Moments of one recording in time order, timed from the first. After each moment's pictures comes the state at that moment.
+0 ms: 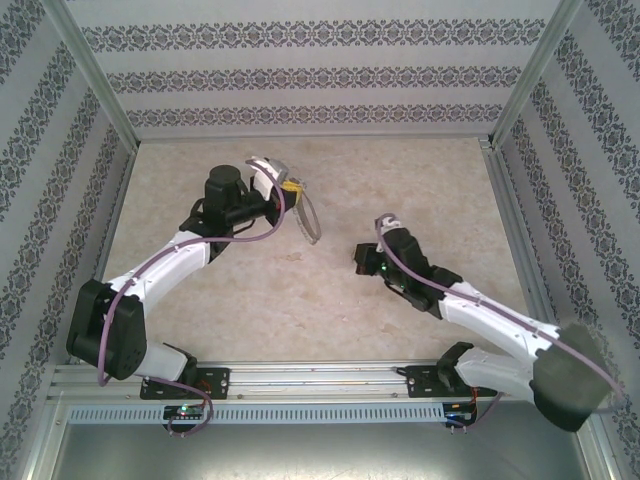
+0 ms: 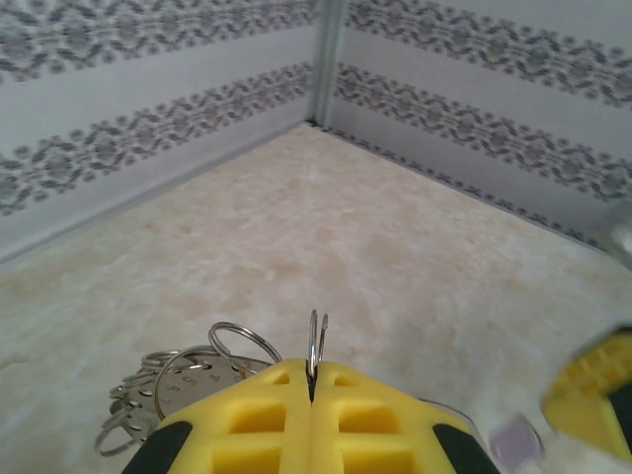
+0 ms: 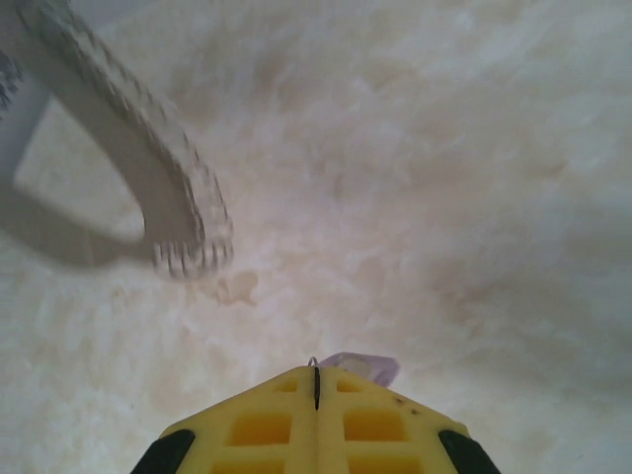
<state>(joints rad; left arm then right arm) -0.38 1.42 0.97 0.18 0.55 0.05 0.61 1.06 0.56 -0.06 0.00 0.65</state>
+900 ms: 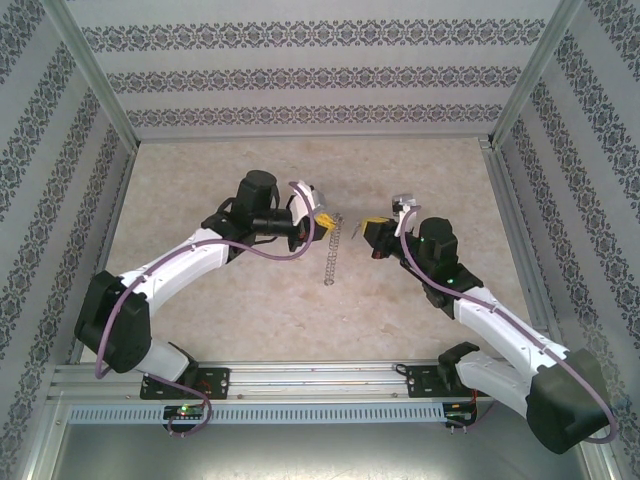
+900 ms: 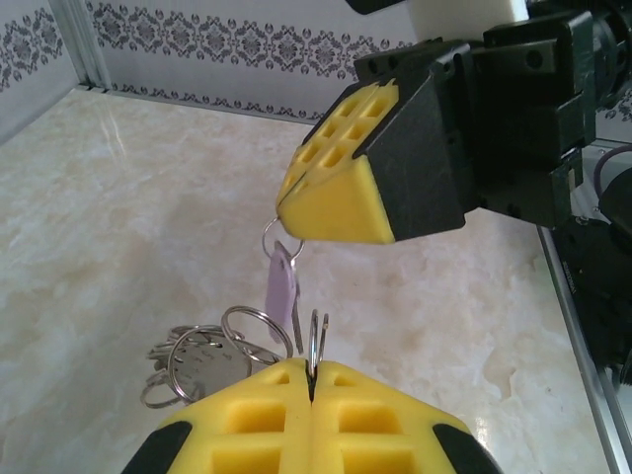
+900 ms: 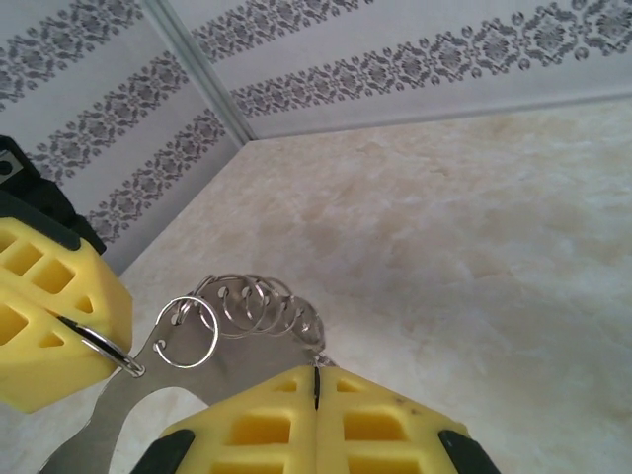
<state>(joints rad) -0.54 1.48 1.08 -0.07 0.75 0.30 0.42 1.00 0.53 0.26 -0.34 0.42</state>
